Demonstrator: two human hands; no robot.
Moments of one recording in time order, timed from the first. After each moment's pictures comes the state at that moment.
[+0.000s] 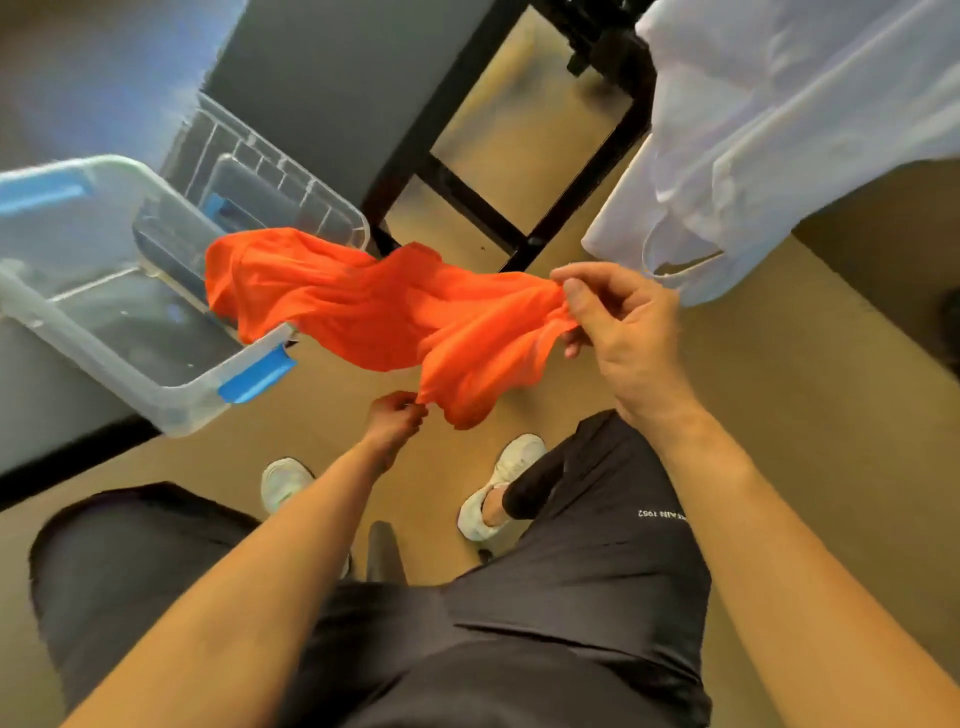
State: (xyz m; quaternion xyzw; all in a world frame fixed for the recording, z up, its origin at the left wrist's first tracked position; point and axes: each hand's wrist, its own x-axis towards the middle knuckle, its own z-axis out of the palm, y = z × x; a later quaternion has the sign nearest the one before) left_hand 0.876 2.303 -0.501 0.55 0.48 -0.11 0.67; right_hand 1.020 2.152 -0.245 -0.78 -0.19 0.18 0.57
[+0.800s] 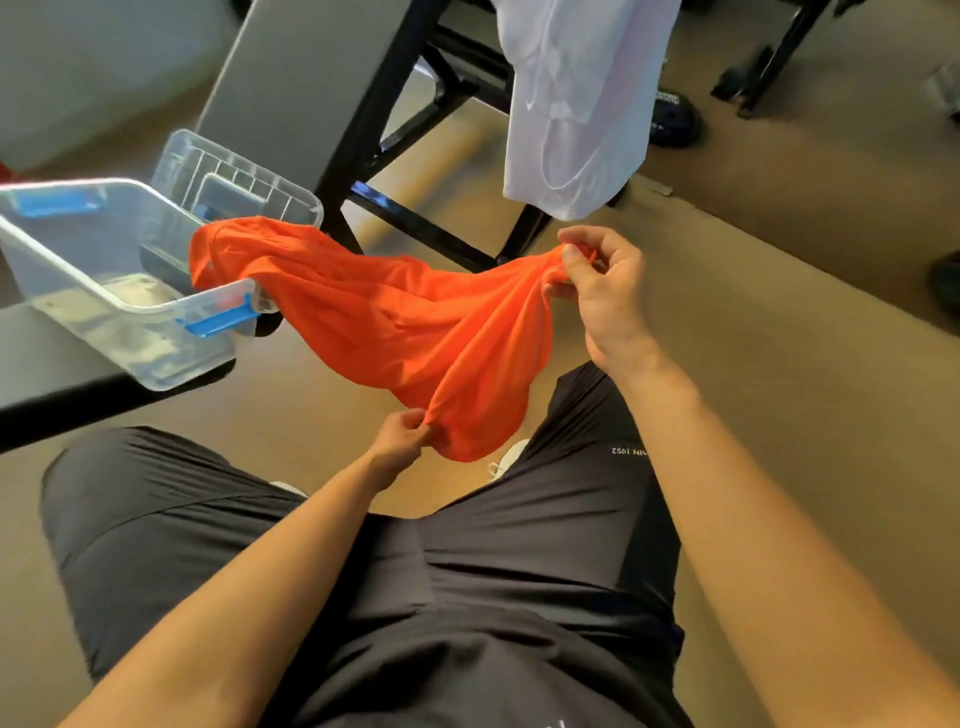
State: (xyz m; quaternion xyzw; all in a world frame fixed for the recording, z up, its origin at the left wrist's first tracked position) left_hand 0.817 2.203 -0.496 0.71 0.34 -0.13 0.61; right_hand 0.981 2.035 -0.294 -0.70 -0.12 0.09 0.70
